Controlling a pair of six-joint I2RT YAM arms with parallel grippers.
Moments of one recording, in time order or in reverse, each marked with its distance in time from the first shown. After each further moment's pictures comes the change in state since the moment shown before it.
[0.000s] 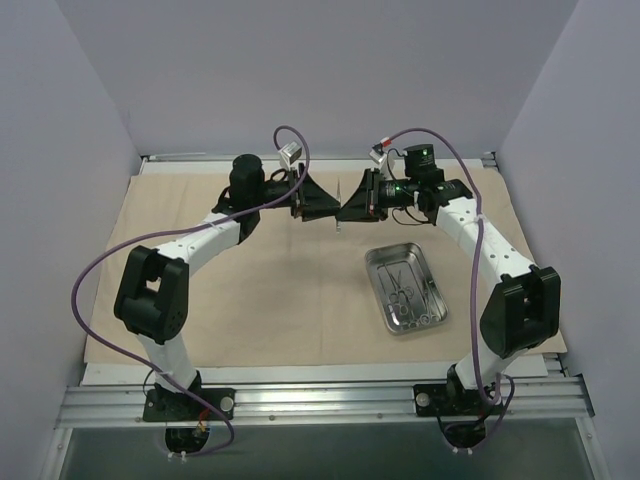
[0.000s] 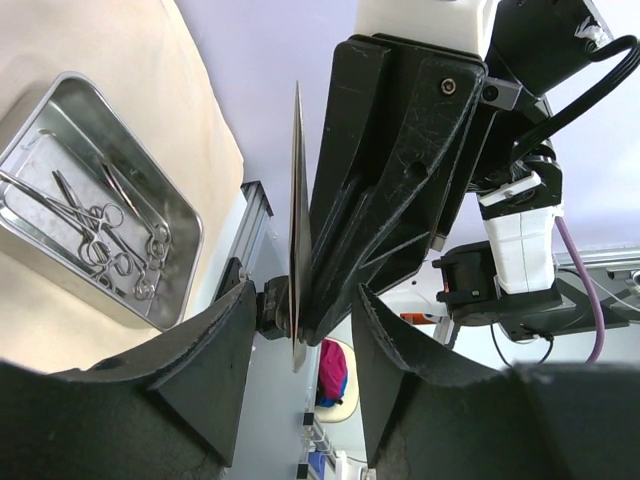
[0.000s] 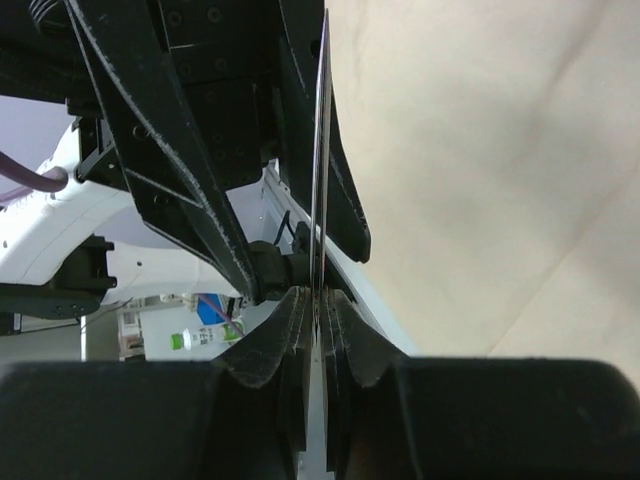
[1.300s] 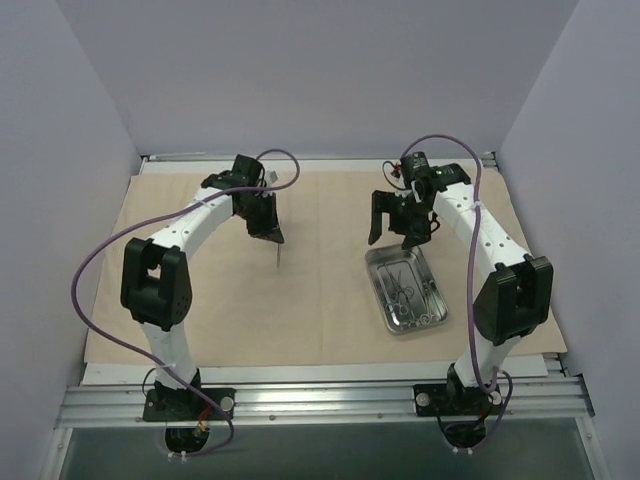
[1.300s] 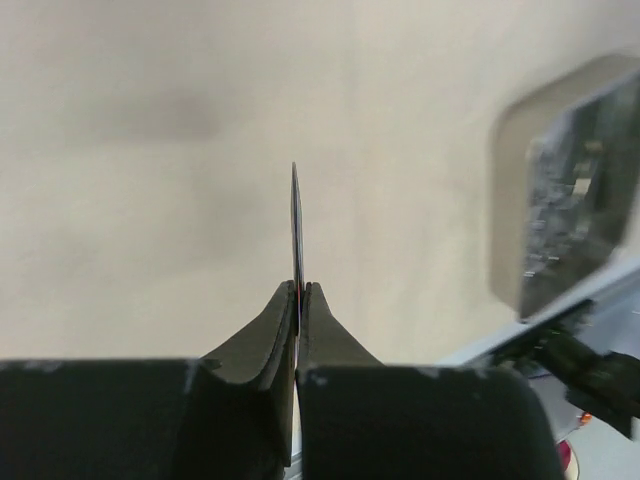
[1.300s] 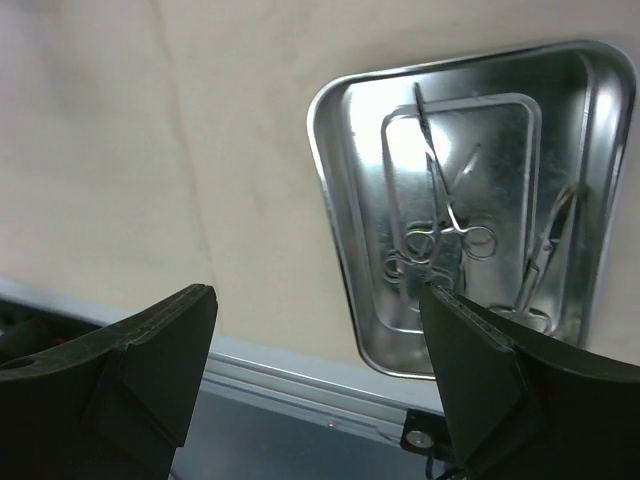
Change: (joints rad) left arm 0.079 0.049 0.295 -1.210 -0.620 0.807; right arm 0.003 0.091 0.186 -0.650 0.700 -0.287
